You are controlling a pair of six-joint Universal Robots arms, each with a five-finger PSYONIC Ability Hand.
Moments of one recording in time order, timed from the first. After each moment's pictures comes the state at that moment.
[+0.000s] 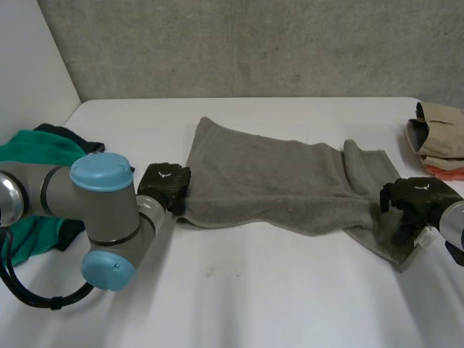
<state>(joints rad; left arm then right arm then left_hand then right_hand) 4.22 -2.27 -1.40 3.38 -1.61 3.35 1.57 -1.27 1.71 0.13 1.29 2.66 1.14 1.20 1.19 1.20 0.98 0.55 0.65 0.63 0.63 0.47</state>
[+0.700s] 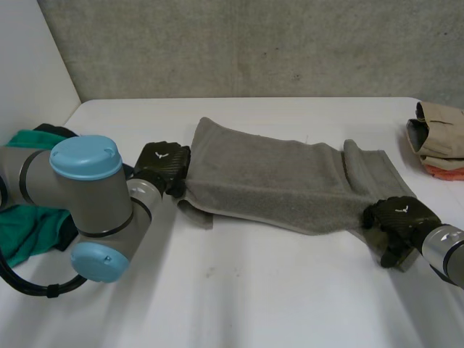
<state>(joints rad) 4.22 -2.17 -1.40 3.37 -1.60 3.34 1.55 -1.17 1.84 -0.08 1.20 2.52 1.14 1.20 1.19 1.20 0.98 0.50 0.59 0.59 0.59 0.40</state>
